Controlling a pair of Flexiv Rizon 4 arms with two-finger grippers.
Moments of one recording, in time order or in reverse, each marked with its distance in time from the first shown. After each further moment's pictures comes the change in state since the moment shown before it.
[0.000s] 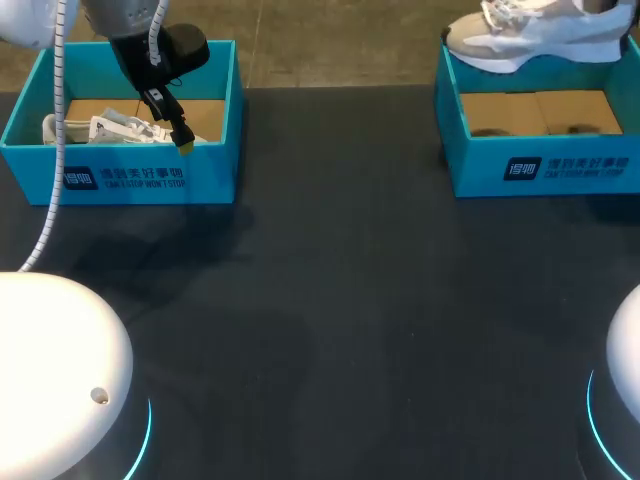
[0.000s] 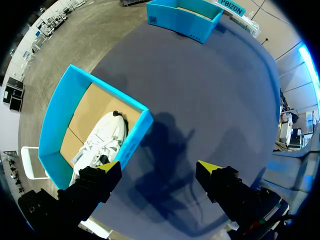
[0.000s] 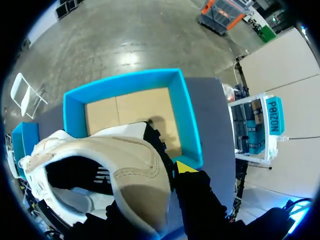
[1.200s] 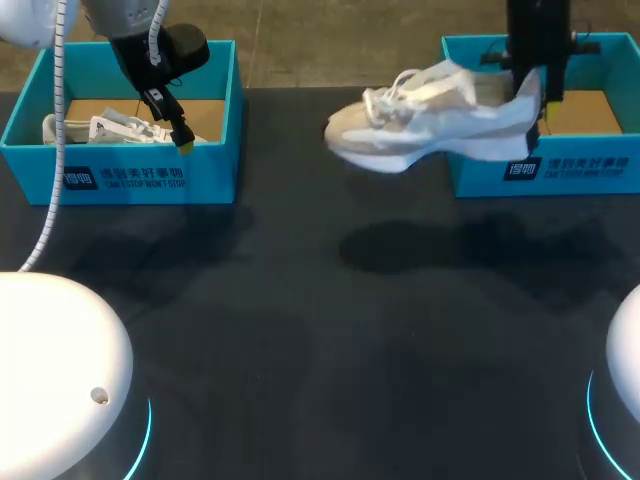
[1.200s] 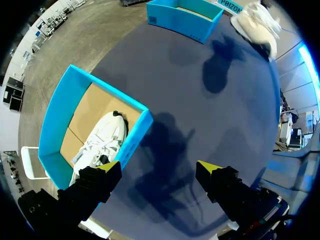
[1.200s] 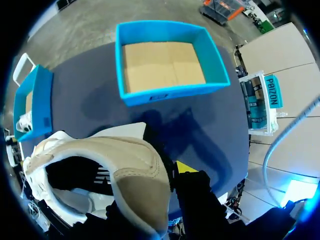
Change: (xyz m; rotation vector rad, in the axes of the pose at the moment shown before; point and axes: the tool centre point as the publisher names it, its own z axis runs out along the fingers) left arm 0.000 0.000 0.000 0.000 0.000 0.000; right arm 0.140 -0.255 -0.054 0.077 -0.020 -0.005
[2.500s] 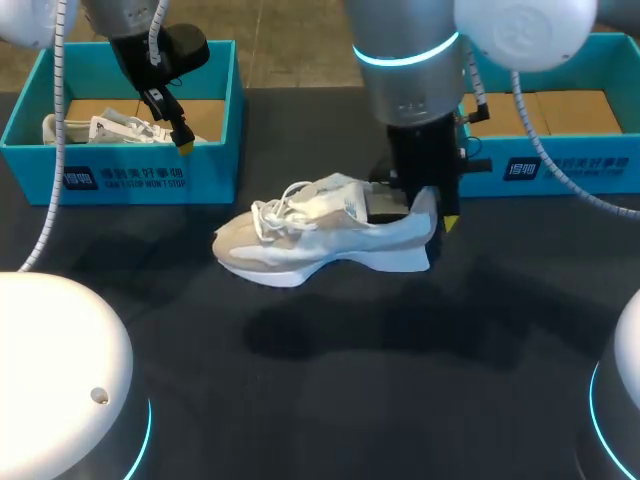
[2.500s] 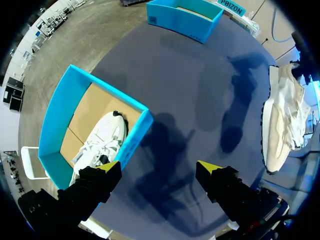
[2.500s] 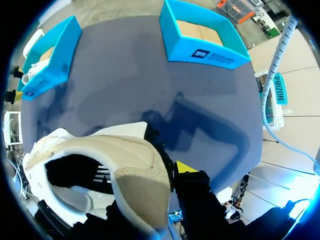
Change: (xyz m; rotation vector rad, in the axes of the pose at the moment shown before) left arm 0.000 0.000 0.000 0.000 0.000 0.000; right arm 0.114 -0.164 0.019 -0.001 0.016 -0.076
